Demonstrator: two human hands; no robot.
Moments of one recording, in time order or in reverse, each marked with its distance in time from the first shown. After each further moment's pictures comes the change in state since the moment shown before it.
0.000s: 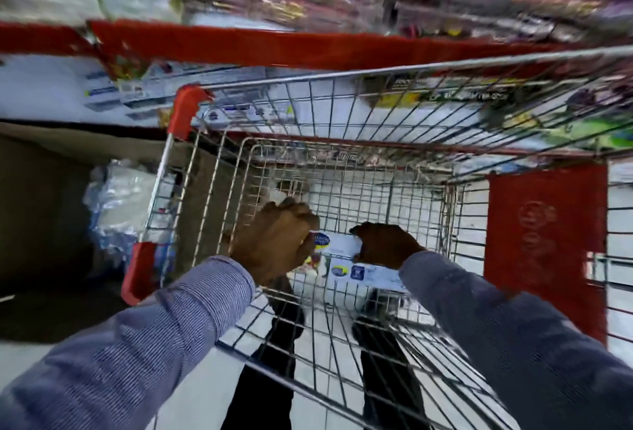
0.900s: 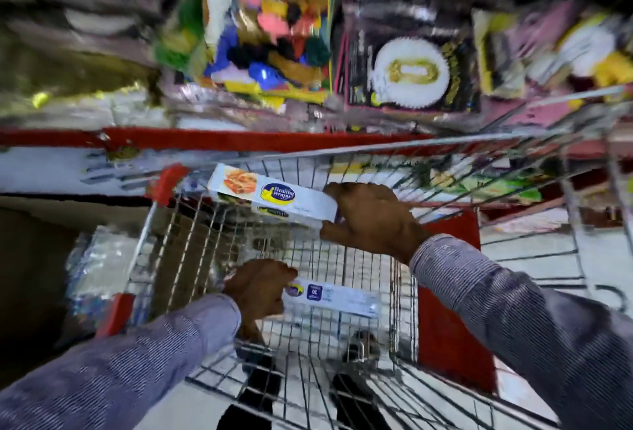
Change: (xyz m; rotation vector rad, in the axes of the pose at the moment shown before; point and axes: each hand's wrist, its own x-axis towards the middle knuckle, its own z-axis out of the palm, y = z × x) left_hand 0.012 0.052 -0.049 0.008 -0.267 -0.029; right_hand -0.149 -0.028 -0.200 -0.159 0.757 -0.263
